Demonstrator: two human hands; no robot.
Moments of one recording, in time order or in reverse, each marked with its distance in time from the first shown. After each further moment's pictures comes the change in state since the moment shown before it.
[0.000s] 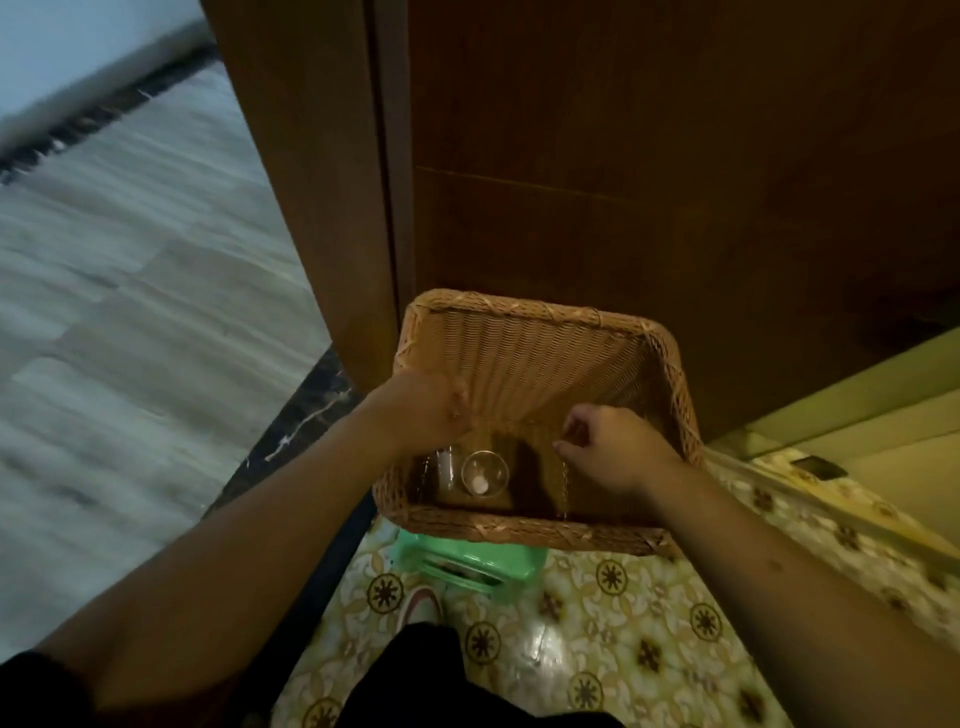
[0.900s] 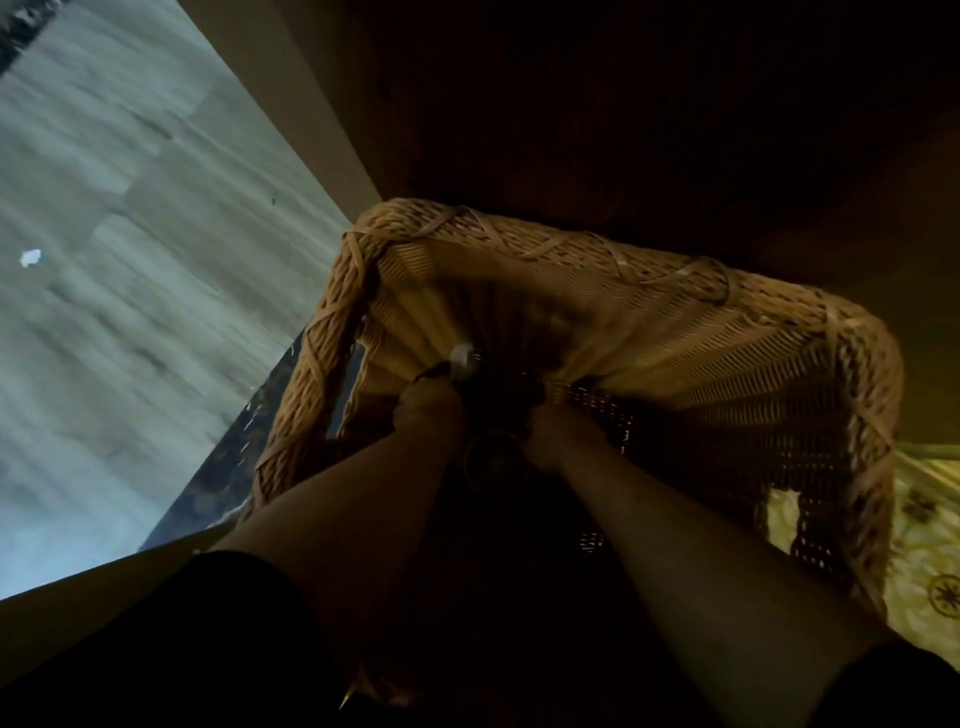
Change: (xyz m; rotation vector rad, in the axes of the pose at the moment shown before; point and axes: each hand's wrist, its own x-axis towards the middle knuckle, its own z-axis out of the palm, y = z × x) left_hand 0.189 -0.075 0.189 -0.051 -0.167 -0.777; right_hand 0.240 0.060 0.167 -0.037 -0.519 -0.027
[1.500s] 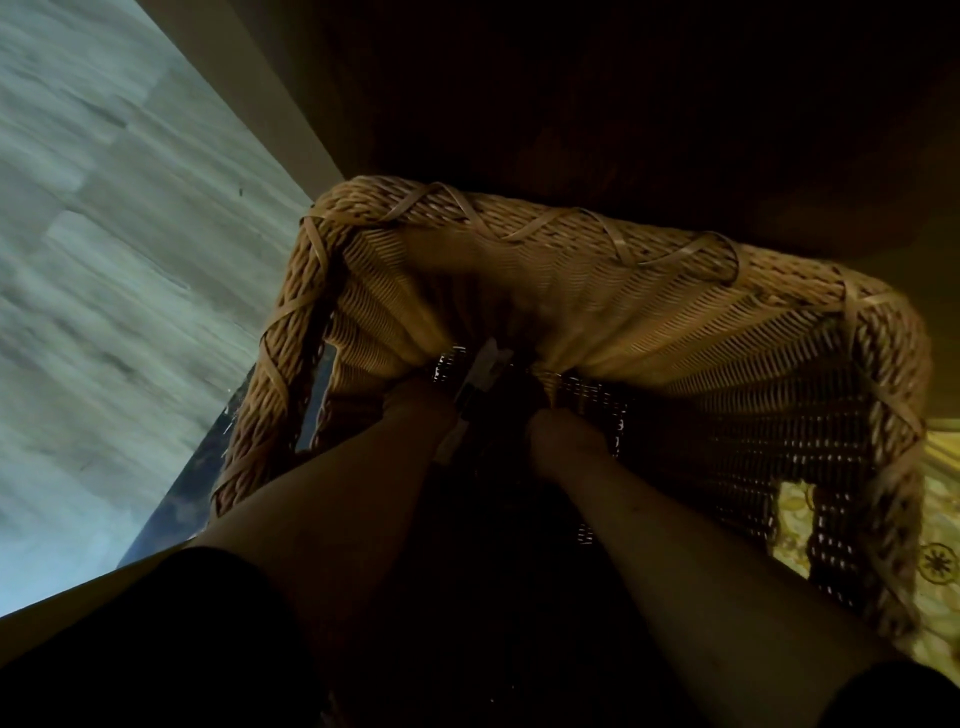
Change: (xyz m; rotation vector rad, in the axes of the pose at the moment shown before) left_hand 0.026 -0.001 0.014 0.003 -0.174 -0.064; right_hand 0.012 0.016 0.019 -0.113 0.000 0.074
